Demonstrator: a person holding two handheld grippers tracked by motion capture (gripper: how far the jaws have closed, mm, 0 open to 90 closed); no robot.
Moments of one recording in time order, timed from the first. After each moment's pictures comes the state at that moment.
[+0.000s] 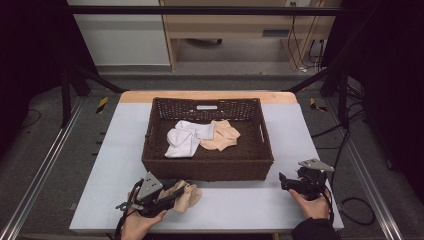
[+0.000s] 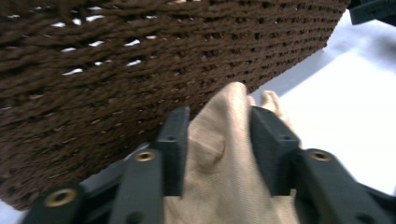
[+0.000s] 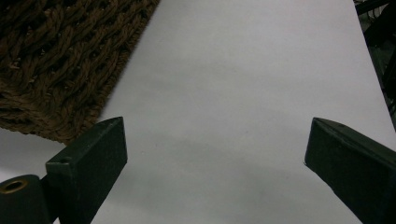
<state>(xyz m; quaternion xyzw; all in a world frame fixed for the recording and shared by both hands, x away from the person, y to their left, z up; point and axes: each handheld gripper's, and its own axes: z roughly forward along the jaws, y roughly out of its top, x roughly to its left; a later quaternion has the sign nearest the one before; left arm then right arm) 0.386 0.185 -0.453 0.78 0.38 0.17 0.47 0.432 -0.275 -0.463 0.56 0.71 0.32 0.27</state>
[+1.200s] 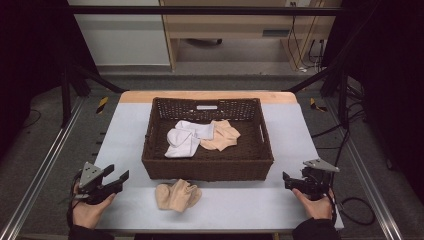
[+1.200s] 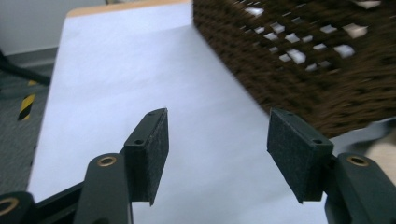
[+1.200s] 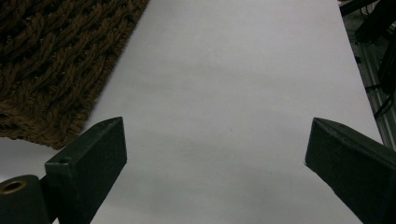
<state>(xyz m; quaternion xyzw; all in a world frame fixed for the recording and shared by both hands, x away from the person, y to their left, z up) 0.412 0.328 -0.455 0.71 0.49 0.28 0.42 0.430 -0.284 -0.462 0.58 0.70 0.32 0.27</state>
